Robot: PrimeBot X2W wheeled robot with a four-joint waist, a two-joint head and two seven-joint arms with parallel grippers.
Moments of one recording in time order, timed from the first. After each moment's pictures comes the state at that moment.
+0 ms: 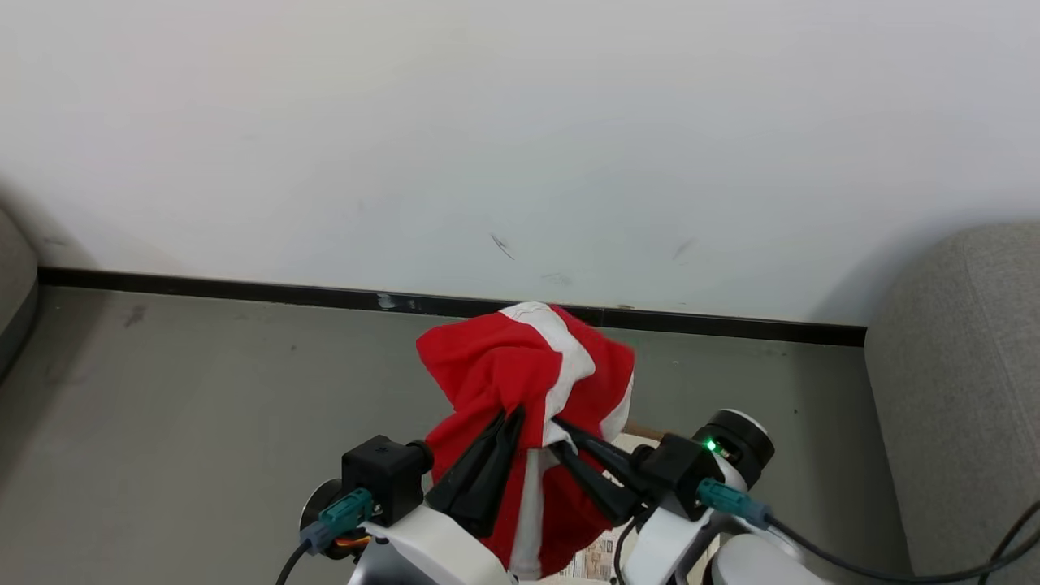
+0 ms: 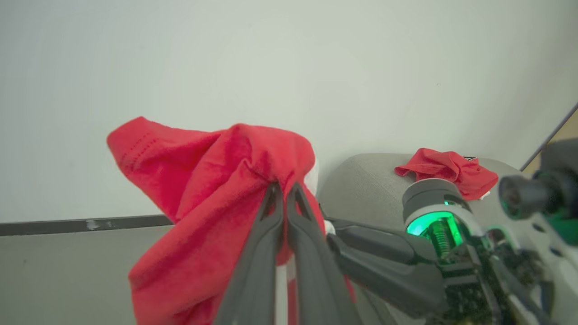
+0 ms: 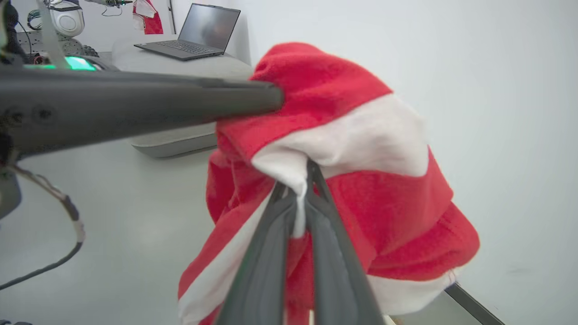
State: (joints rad) left arm -0.13 0.06 -0.54 -0.14 -0.53 0.12 0.07; right arm -0.29 -0.06 0.65 0.23 0.07 0.13 -0.26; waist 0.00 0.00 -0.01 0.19
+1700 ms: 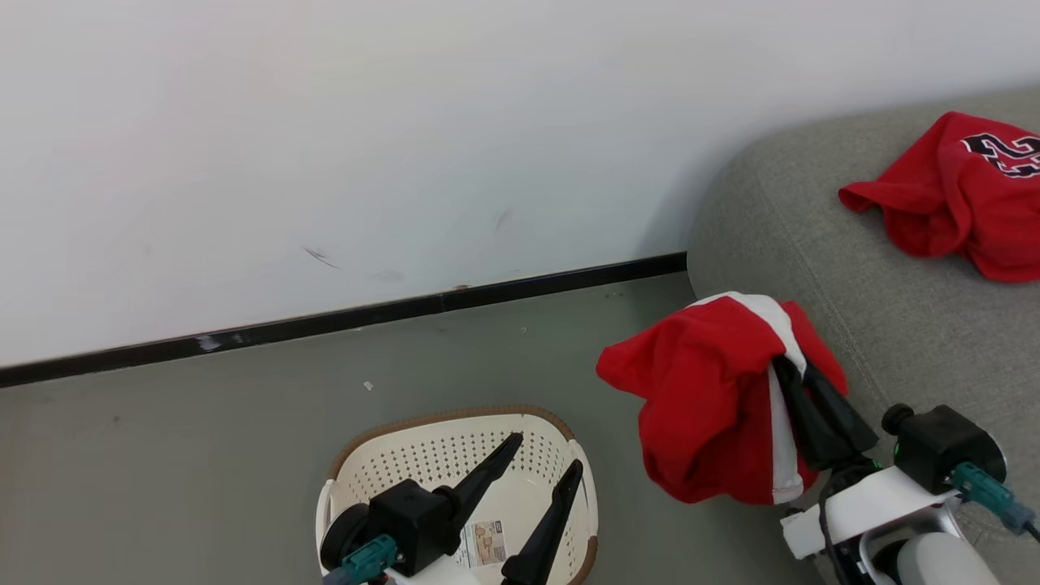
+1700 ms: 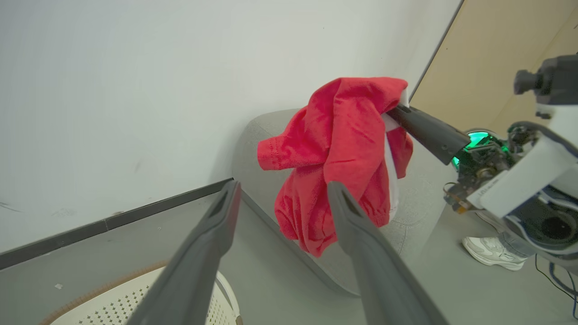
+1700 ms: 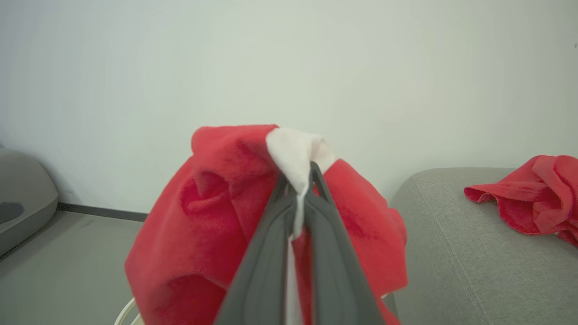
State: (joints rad) left arm -0.09 0.09 -0.61 -0.15 -0.51 0.07 0.02; right arm -0.06 -0.08 0.10 0.00 0.08 0.13 -0.26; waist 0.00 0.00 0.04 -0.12
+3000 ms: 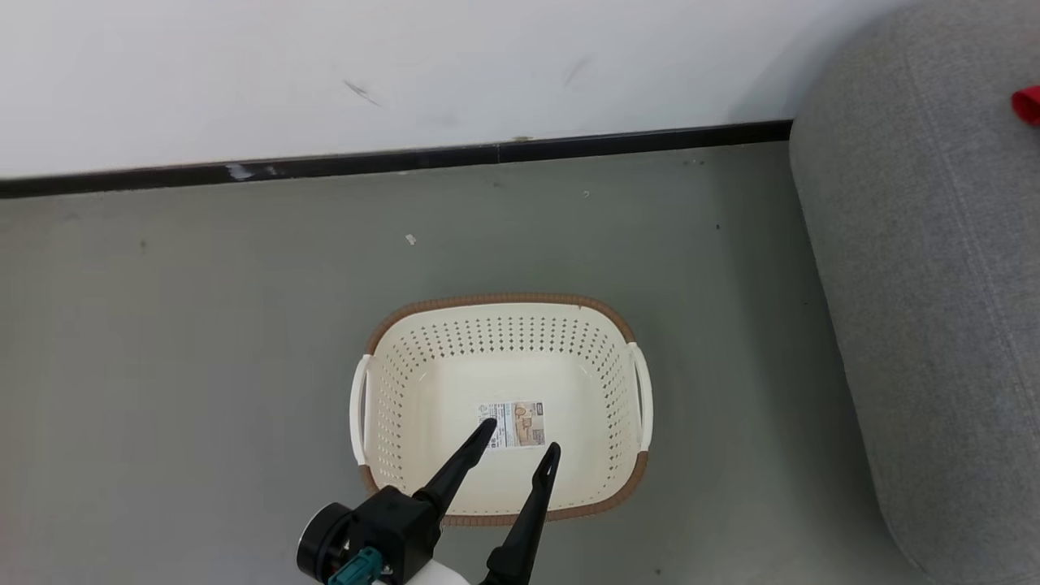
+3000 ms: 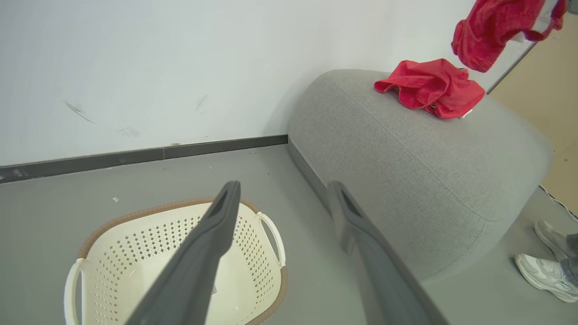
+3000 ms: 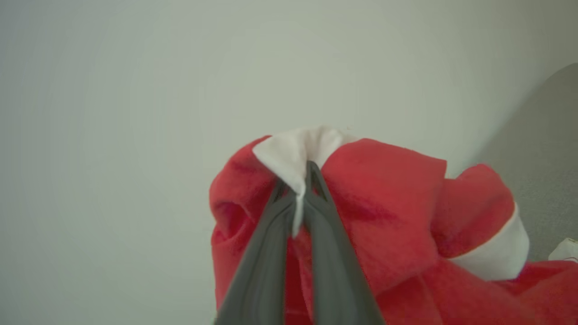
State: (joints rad) left arm -0.07 0.10 -0.59 -0.20 -0.44 0.15 -0.02; right arm -0.88 -0.36 -0.62 0.48 0.45 0.13 -0.09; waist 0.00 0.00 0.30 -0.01
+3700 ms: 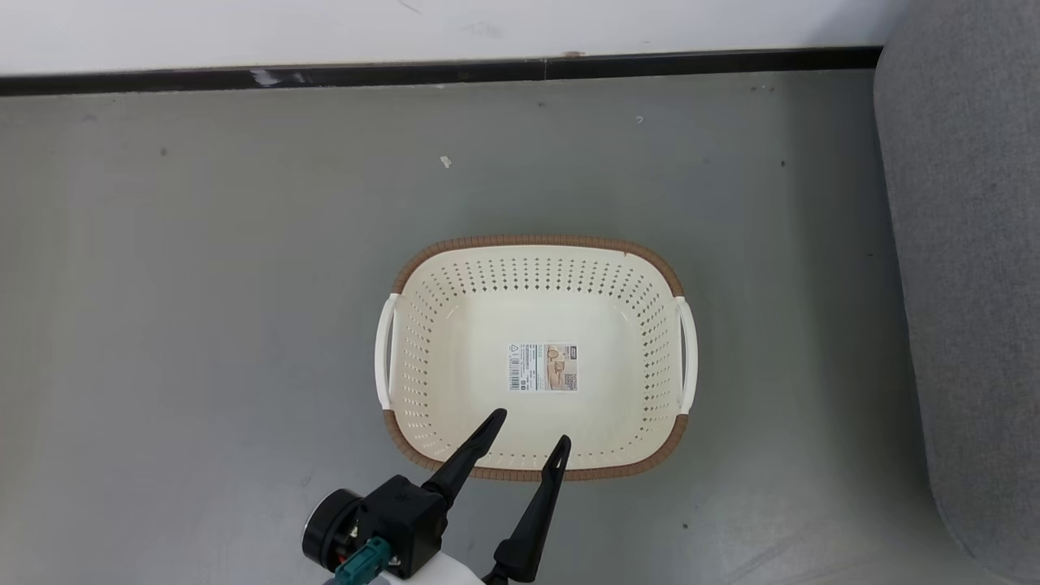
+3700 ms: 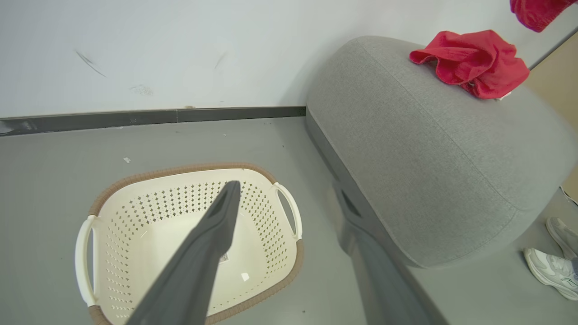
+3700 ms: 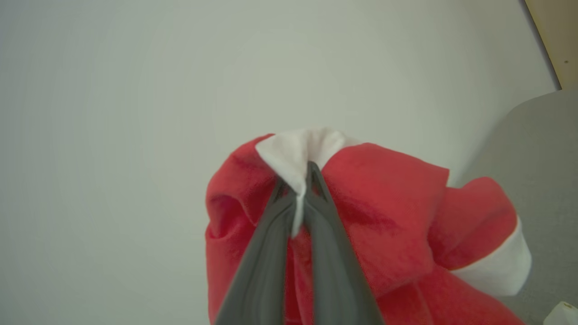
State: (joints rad) left arm -0.09 0.11 -0.61 -0.21 -0.43 0.14 0.00; right arm -1.15 -0.56 -0.80 0.60 0.32 0.13 -0.08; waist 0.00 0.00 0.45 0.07
